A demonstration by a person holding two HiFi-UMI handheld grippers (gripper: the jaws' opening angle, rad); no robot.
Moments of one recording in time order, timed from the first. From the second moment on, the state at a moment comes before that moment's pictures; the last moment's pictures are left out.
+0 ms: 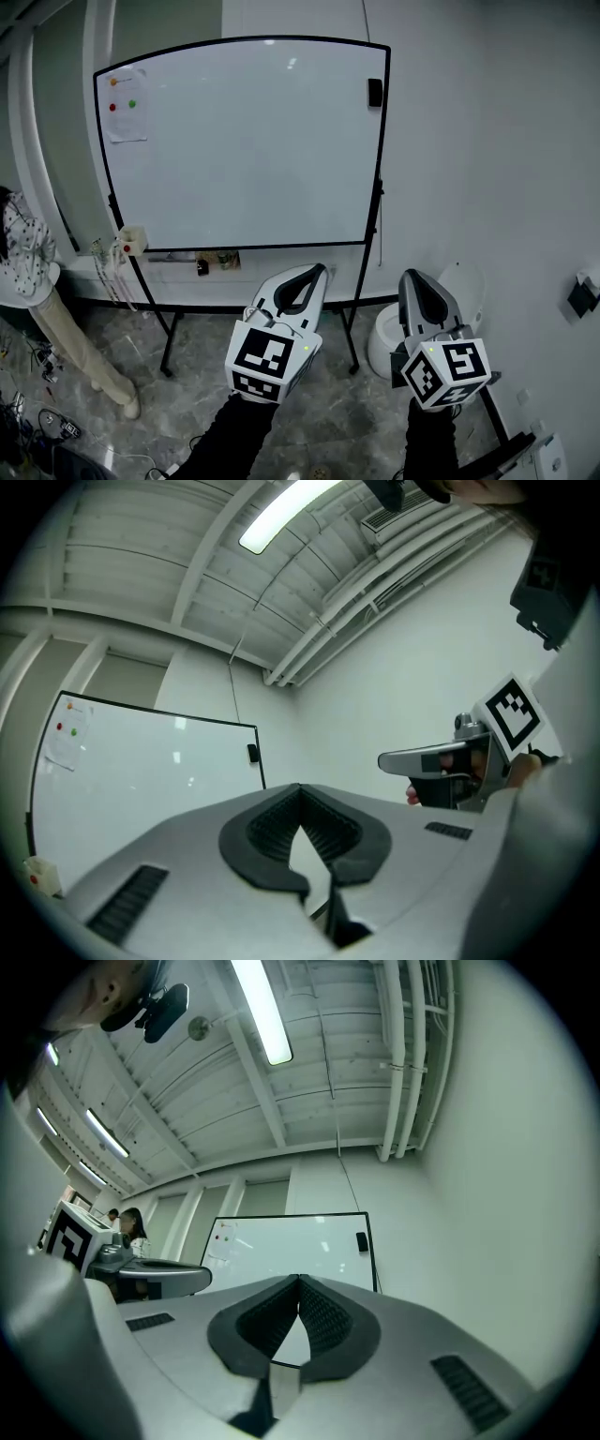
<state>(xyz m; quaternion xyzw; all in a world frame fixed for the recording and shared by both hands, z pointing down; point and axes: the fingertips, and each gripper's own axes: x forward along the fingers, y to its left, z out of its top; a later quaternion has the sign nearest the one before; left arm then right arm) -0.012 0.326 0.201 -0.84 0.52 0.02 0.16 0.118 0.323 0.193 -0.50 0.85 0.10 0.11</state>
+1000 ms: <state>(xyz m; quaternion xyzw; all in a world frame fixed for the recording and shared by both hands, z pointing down) -0.027 0.146 0.198 -0.81 0.57 0.02 0.15 0.120 0.125 0.188 -0.47 0.87 0.10 0.11</state>
